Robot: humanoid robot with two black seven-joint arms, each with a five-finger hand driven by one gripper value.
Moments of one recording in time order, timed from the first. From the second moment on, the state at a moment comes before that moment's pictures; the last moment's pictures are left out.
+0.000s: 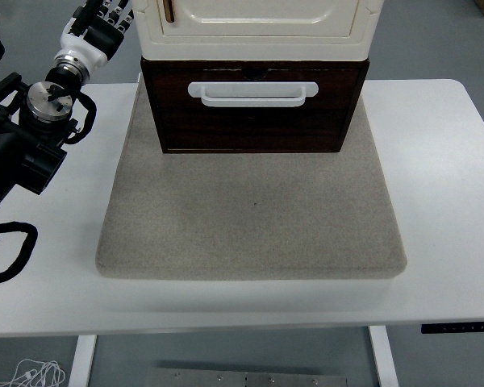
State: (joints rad) left arm -1.08 0.19 -0.82 -0.35 -0.37 -0.26 -0.11; right arm -0.01 0.00 0.13 0.15 -0.02 0.07 -0.10
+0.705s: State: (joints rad) left arm -1.10 0.21 -0.84 -0.31 -0.38 -0.26 -0.11; right arm -0.01 0.00 0.13 0.15 -0.02 0.07 -0.10
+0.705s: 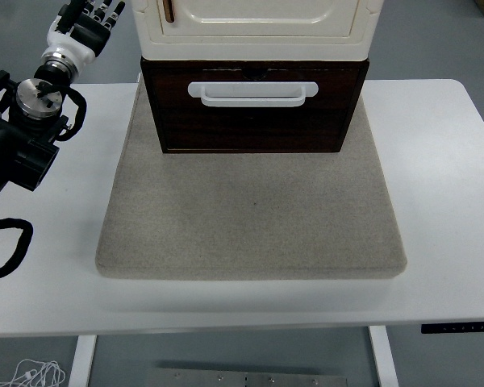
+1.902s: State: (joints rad) left arm -1.74 0.52 -0.48 -0.50 -0.29 -0.24 -0.09; right arm -0.01 0.00 0.13 0.15 -0.02 0.07 -0.10
